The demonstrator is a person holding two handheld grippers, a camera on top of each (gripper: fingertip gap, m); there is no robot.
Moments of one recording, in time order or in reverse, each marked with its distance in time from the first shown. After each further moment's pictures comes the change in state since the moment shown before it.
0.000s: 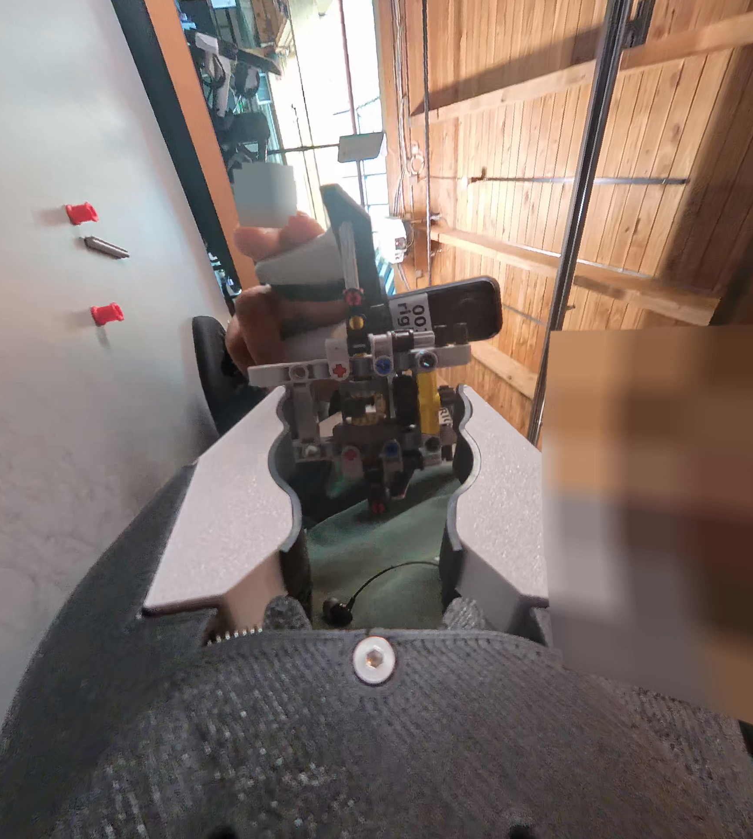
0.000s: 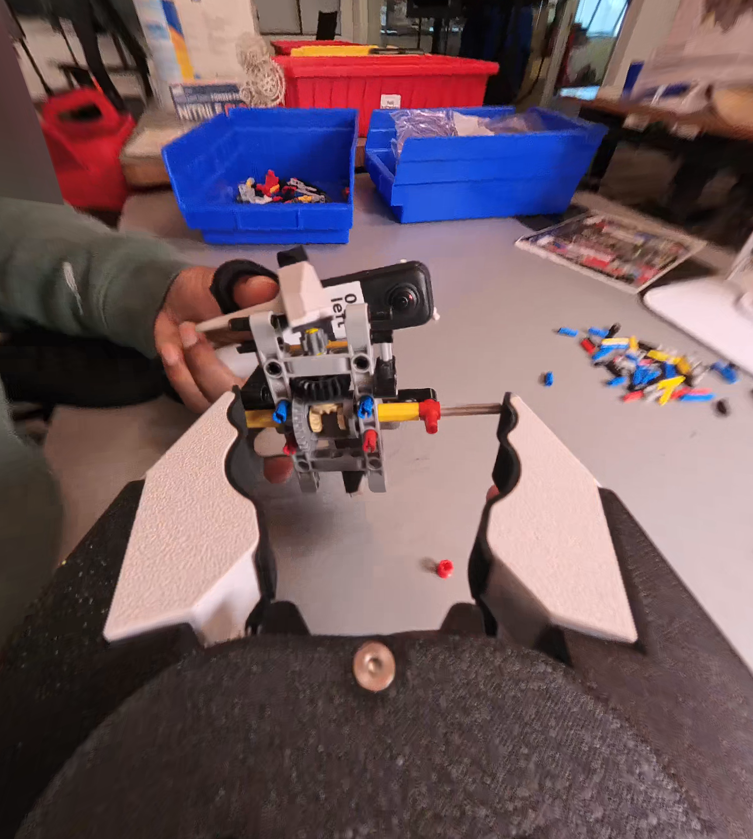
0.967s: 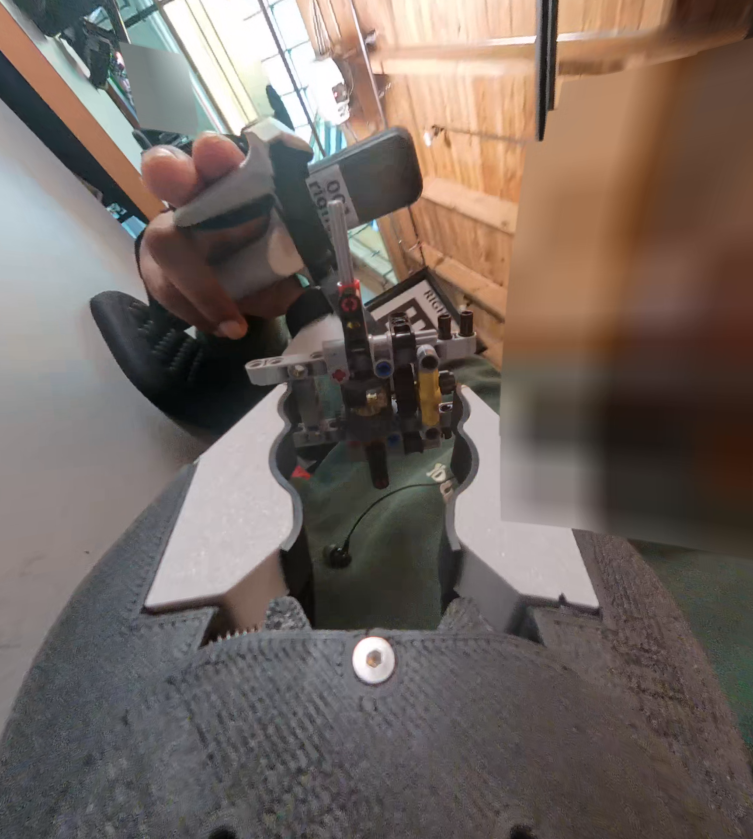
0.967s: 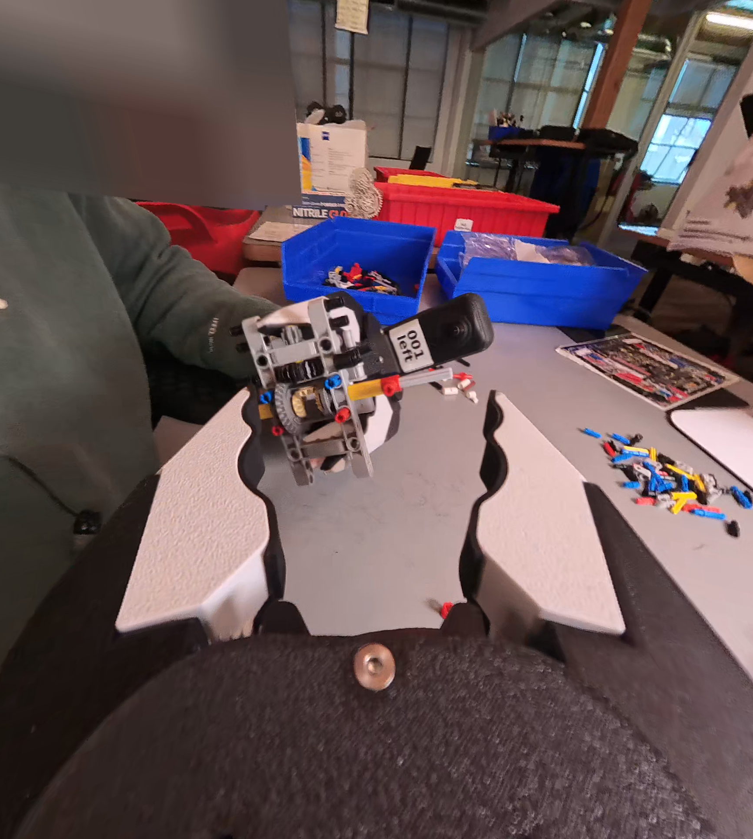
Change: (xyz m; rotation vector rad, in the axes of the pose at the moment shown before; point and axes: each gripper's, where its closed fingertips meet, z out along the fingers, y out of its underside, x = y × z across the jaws) left arm 0.037 0.040 0.005 -0.306 0.112 0.298; right arm -0.024 -0.041 -0.039 0.192 -0.180 -0.116
